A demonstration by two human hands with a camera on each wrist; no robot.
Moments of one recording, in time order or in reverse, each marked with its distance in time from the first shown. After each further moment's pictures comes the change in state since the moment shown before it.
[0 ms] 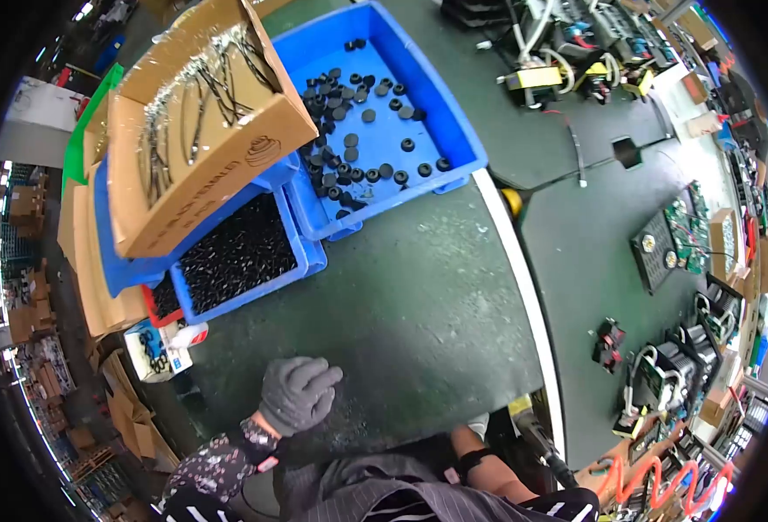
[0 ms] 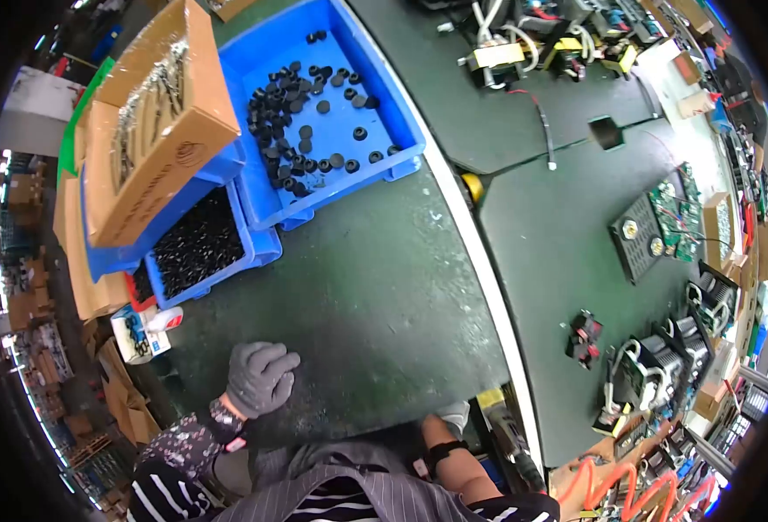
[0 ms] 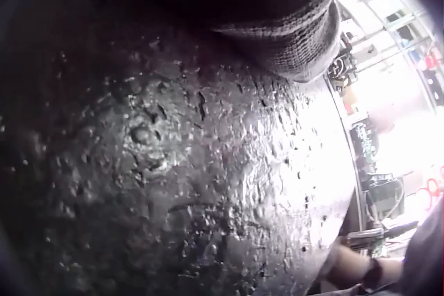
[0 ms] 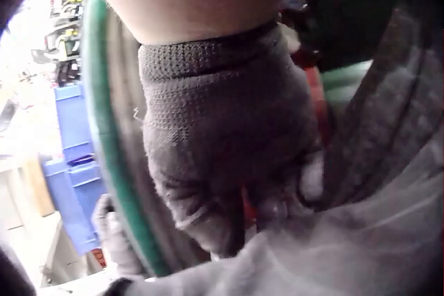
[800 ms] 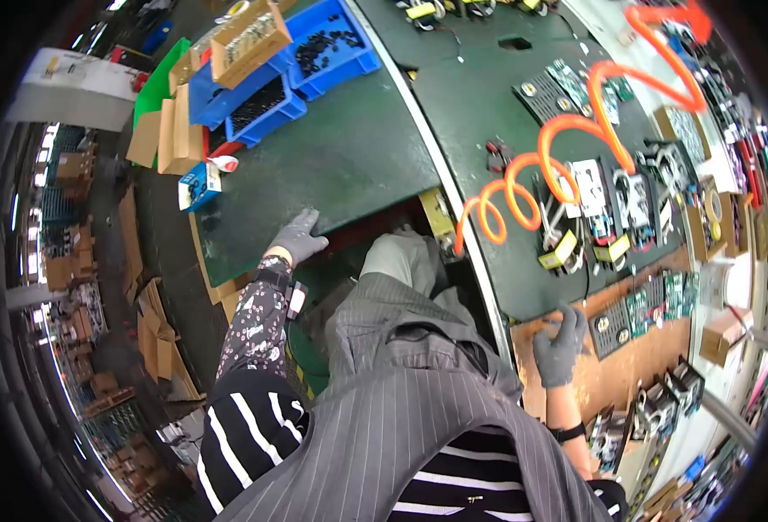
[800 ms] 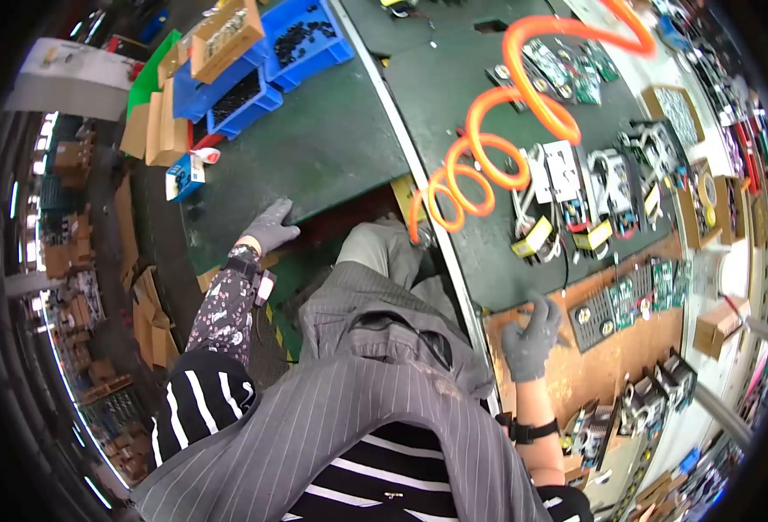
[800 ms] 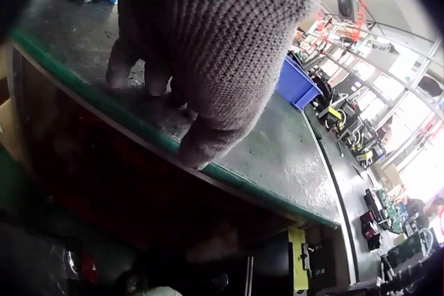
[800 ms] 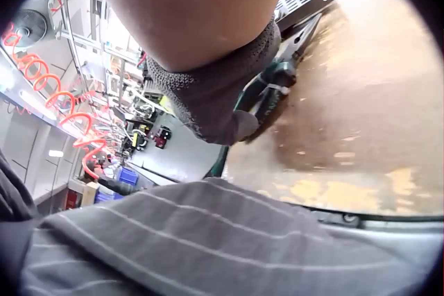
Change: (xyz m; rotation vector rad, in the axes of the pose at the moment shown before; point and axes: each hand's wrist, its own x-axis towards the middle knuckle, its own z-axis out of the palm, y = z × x) left_hand -0.040 0.166 -0.001 -0.030 -0.513 -0.718; right_hand -0.400 0.019 0.150 -1.040 1.707 -0.137
